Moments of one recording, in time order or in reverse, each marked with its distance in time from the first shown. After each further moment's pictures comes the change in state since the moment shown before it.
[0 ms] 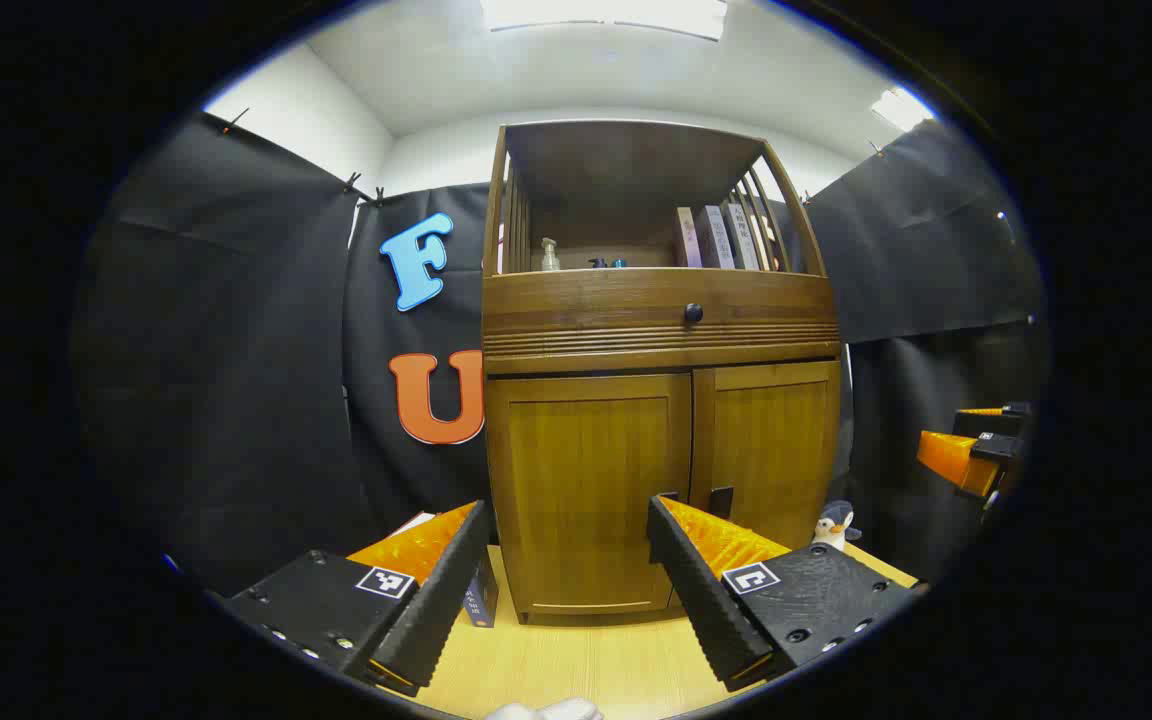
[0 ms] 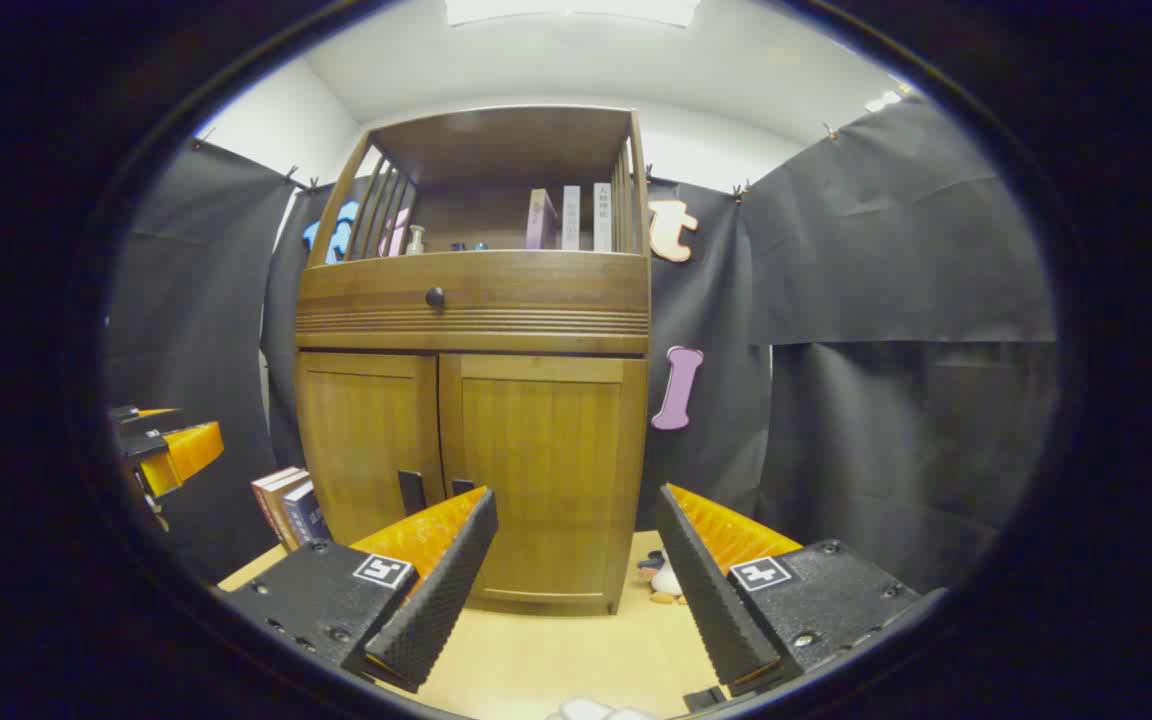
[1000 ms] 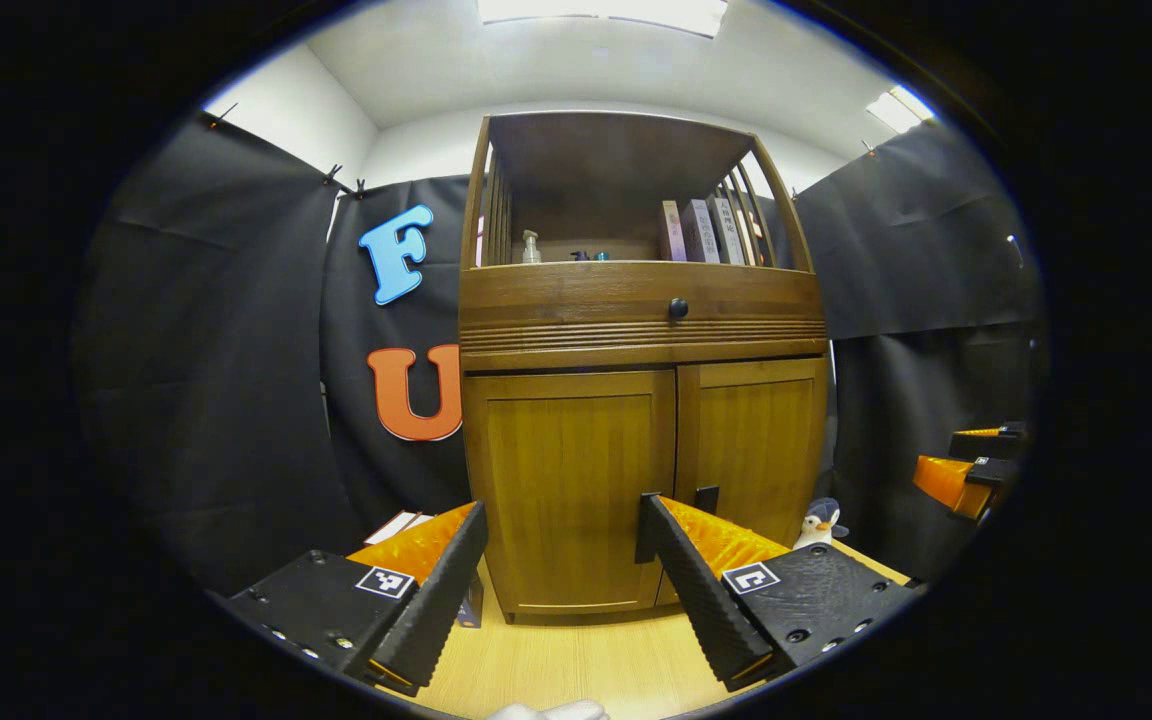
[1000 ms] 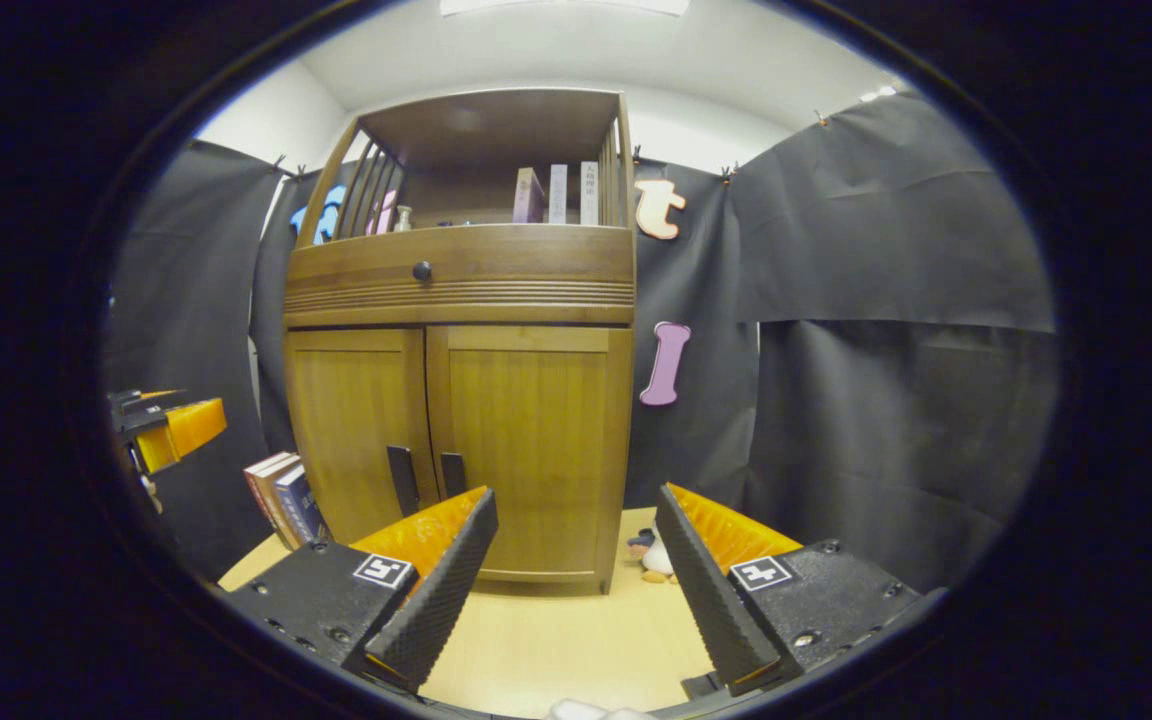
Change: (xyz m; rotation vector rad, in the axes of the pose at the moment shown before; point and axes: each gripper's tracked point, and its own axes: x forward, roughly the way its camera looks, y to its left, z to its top) left arm 0.011 -0.011 0.001 0.013 0.020 -0.064; right arm -0.006 0.000 -0.004 0.001 0.071 -0.046
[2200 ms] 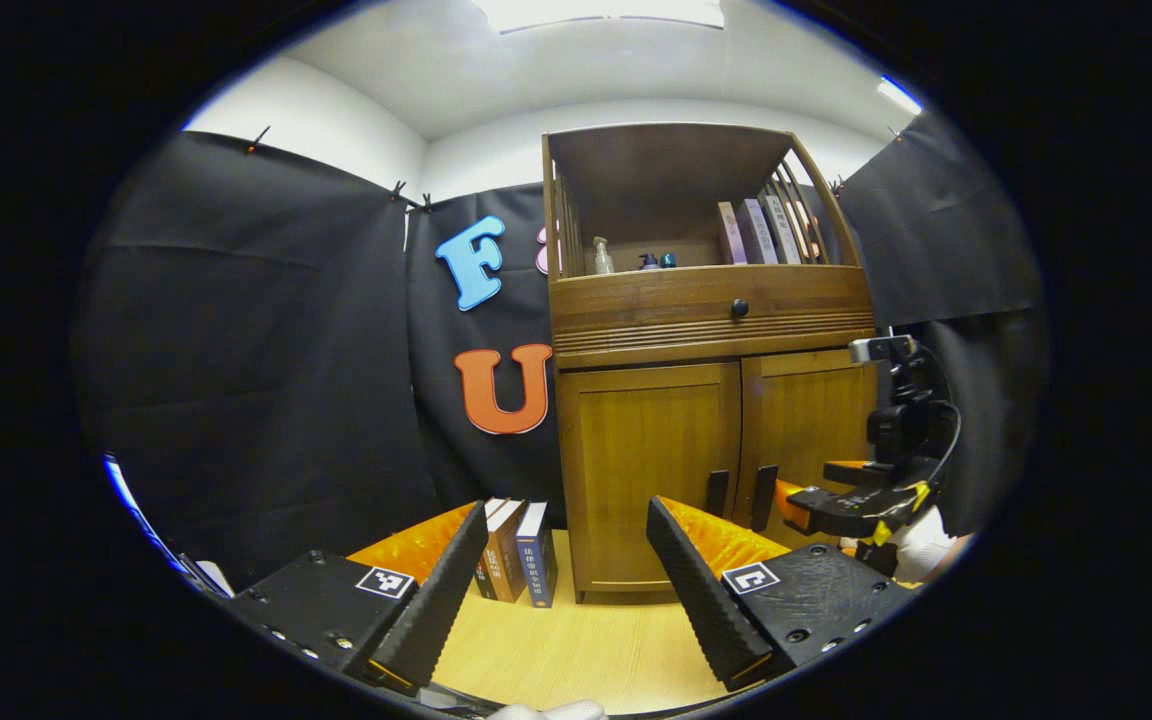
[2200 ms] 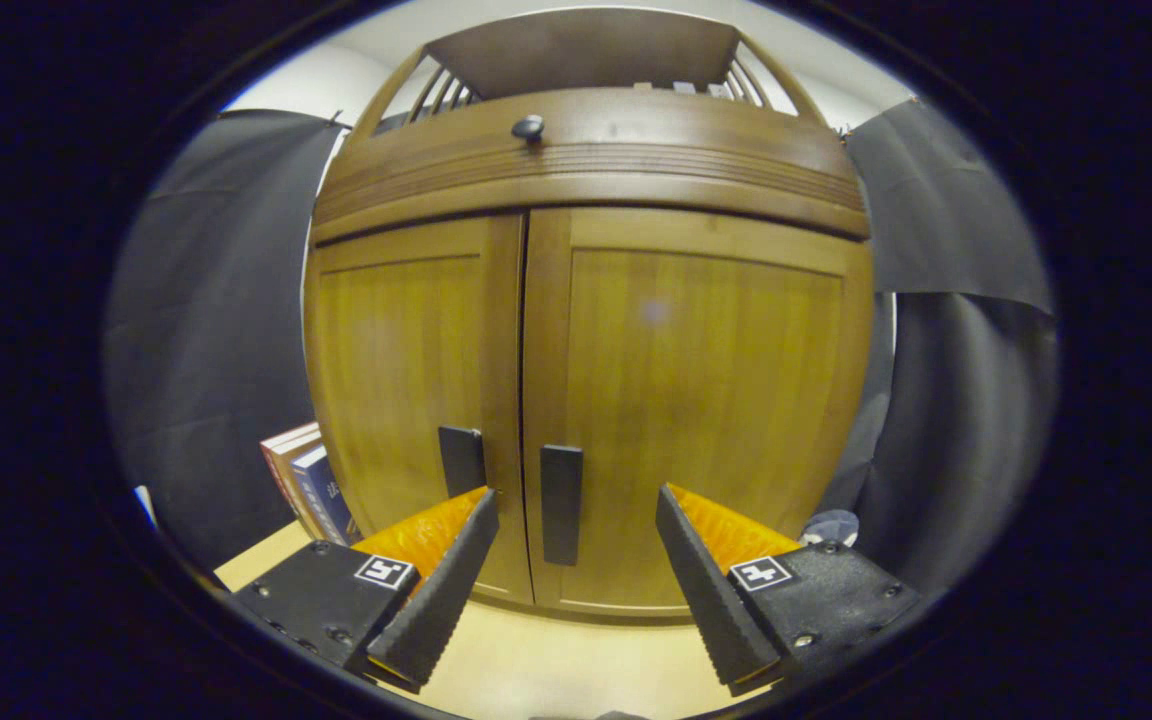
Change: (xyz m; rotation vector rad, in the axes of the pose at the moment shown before) left arm -0.077 0.054 -0.003 0.030 0.027 0.247; right arm 0.183 0.143 -0.063 -0.064 0.133 0.274
